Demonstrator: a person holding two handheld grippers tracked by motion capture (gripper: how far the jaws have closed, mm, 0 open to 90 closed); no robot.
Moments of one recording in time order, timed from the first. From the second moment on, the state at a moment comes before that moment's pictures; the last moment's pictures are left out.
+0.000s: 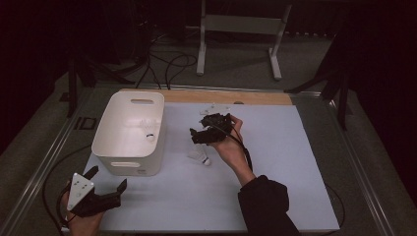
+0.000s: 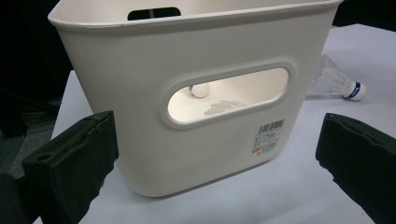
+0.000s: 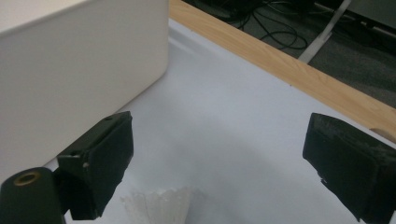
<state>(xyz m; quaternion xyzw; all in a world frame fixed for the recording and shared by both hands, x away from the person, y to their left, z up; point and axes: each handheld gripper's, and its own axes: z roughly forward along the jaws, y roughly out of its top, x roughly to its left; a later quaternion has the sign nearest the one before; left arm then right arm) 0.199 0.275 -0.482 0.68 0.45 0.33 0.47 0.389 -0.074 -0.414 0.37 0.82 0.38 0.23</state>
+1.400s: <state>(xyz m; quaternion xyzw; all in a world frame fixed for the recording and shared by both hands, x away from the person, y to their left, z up) 0.198 0.276 -0.482 0.68 0.45 0.33 0.47 0.395 -0.062 -0.453 0.38 0.84 0.33 0.22</state>
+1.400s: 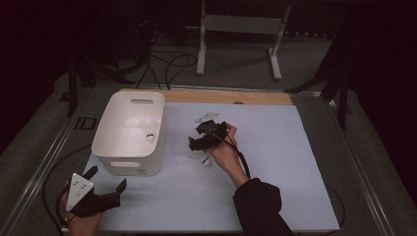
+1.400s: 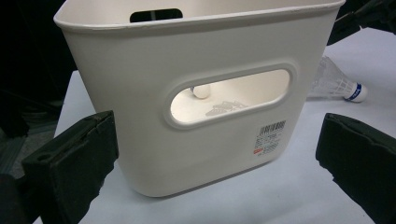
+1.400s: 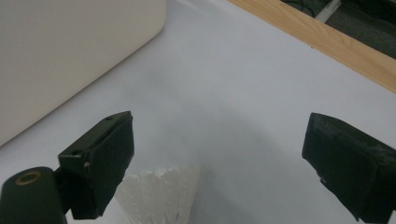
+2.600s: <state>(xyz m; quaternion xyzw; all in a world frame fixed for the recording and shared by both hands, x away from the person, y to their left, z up) 0.198 0.276 -0.482 0.68 0.46 0.33 0.47 0.409 -0.057 -0.478 0.40 0.85 0.30 0.19</state>
